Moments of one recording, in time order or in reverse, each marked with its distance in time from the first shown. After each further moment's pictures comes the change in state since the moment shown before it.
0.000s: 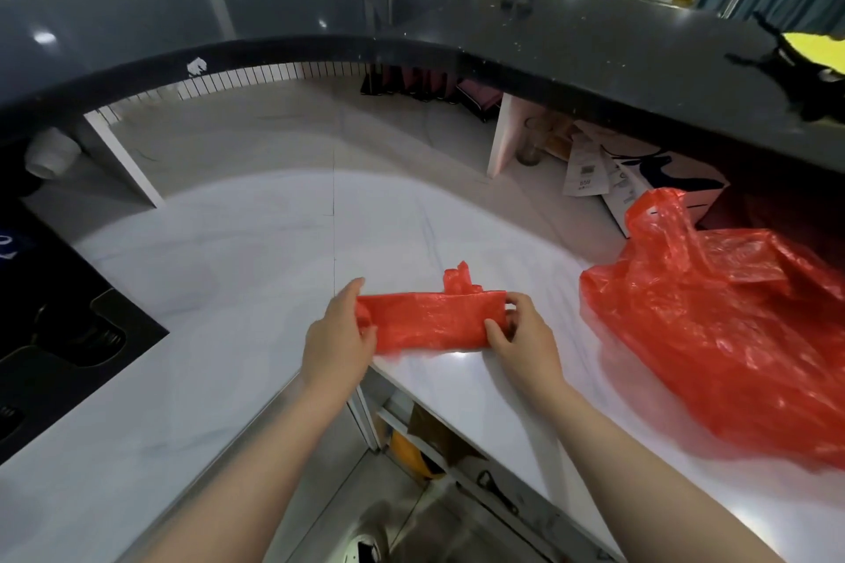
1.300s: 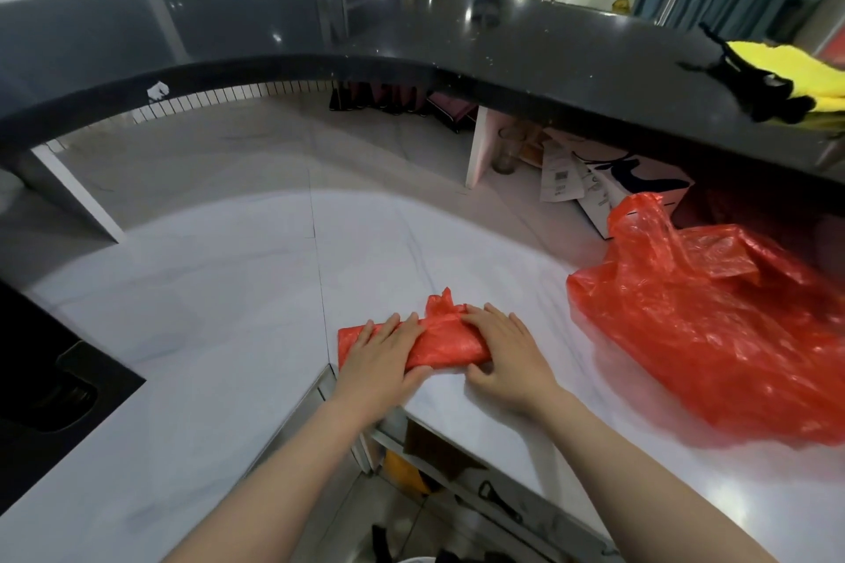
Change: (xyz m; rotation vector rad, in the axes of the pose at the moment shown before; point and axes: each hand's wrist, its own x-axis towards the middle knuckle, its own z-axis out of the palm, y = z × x) left_hand 0.018 0.009 0.028 0.351 -0.401 0.462; right_hand -0.005 -0.005 0.009 -0.373 -0.158 -0.259
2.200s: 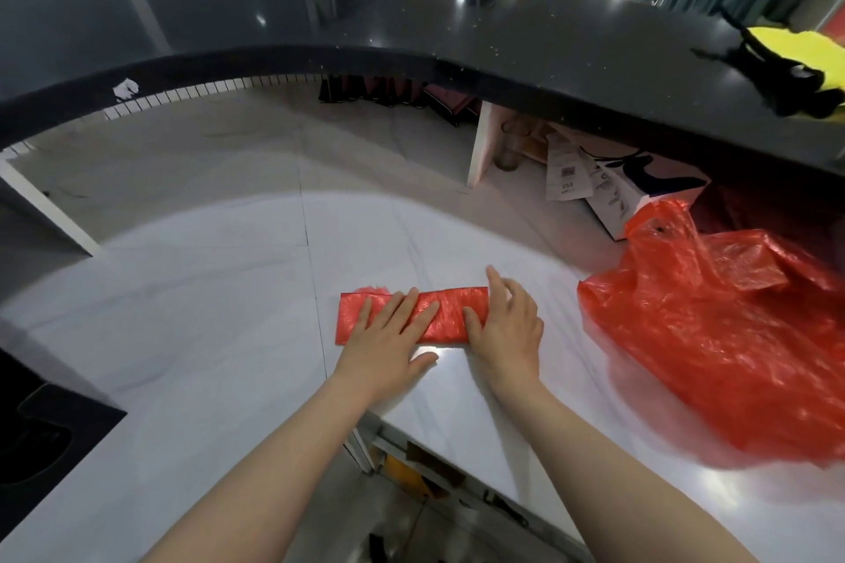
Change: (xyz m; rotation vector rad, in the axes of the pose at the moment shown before) left_hand 0.047 -0.023 -0.005 0.229 -0.035 0.089; right_hand 0.053 -0.021 0.012 -0.046 0.316 0.361
